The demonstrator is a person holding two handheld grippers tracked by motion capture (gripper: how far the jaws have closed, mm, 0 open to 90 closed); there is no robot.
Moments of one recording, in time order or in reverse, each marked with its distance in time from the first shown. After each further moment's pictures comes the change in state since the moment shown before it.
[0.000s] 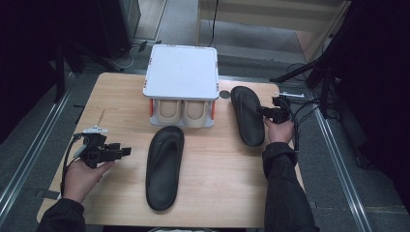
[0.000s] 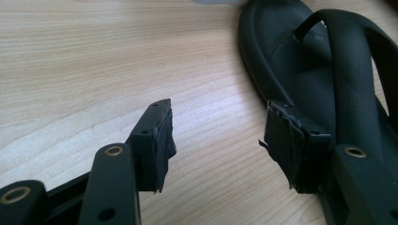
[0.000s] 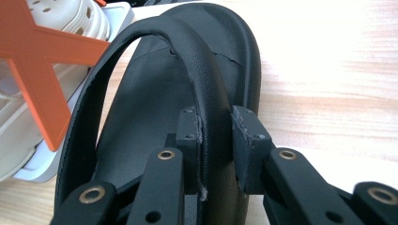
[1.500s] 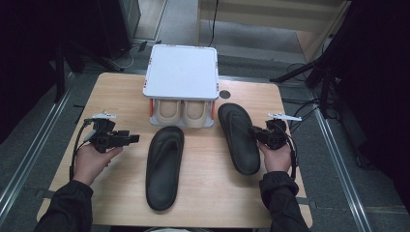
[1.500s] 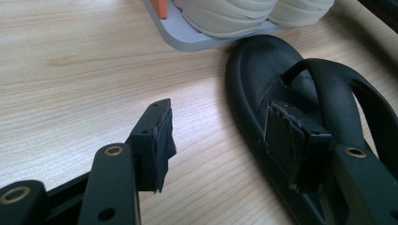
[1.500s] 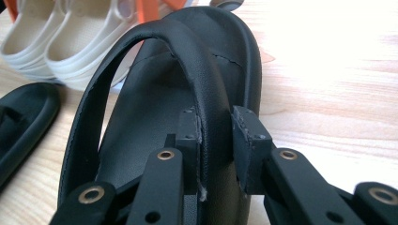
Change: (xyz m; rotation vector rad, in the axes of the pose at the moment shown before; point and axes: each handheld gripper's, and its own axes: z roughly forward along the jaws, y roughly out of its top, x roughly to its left) left arm 0.003 0.038 0.019 -0.030 -0.053 0.023; right arm 0.057 -0.065 -0.063 0.004 0.083 -0.085
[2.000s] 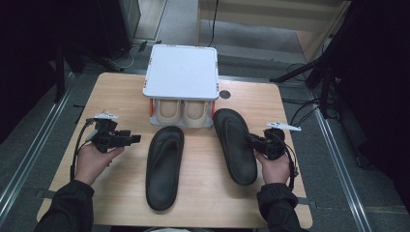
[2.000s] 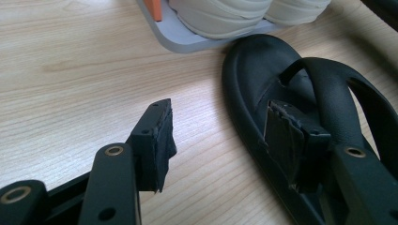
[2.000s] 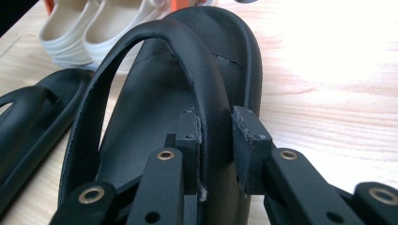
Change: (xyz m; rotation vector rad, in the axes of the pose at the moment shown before) left arm -0.006 0.001 0.003 0.010 0.001 0.035; right arm 0.022 -0.021 -0.018 -0.011 0.035 -0.008
